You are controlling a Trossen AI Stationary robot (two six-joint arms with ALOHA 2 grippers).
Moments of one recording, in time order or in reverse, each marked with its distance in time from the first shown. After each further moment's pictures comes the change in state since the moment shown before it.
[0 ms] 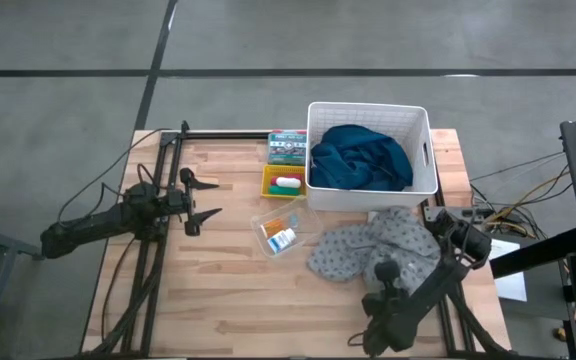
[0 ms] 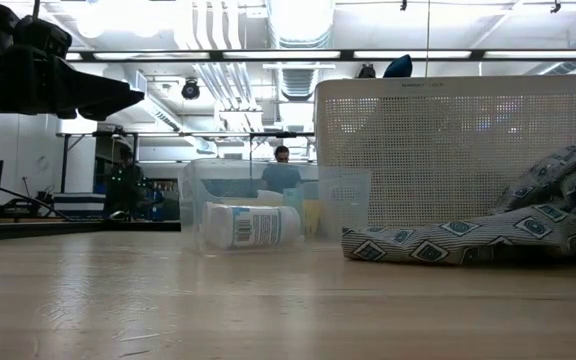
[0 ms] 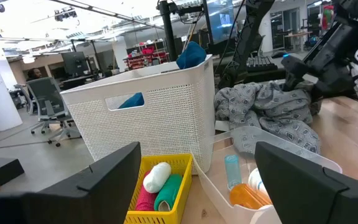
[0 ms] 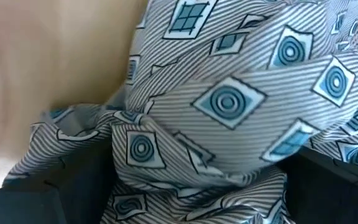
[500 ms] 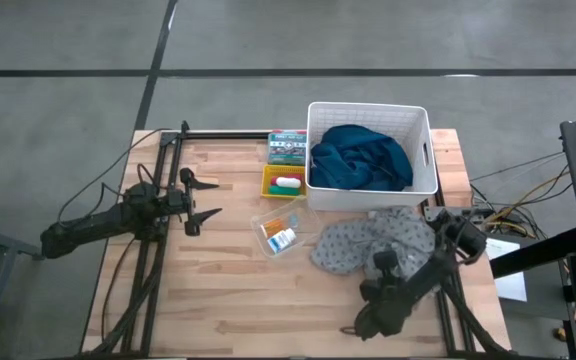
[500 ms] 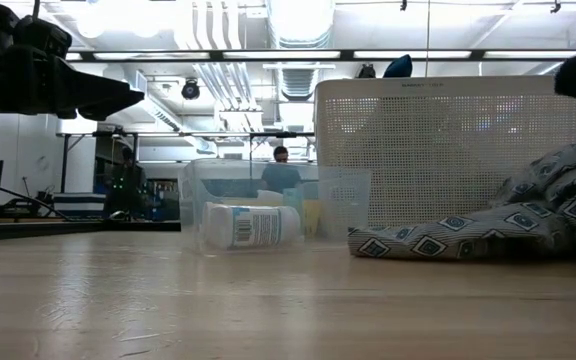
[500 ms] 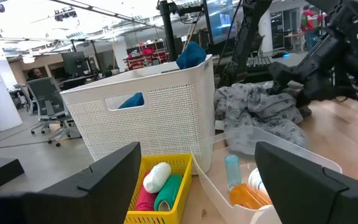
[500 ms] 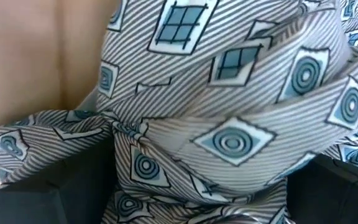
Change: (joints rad) left arm 0.000 0.000 0.000 0.000 0.000 0.000; right arm -0.077 -0.004 -0.111 0.018 0.003 -0.009
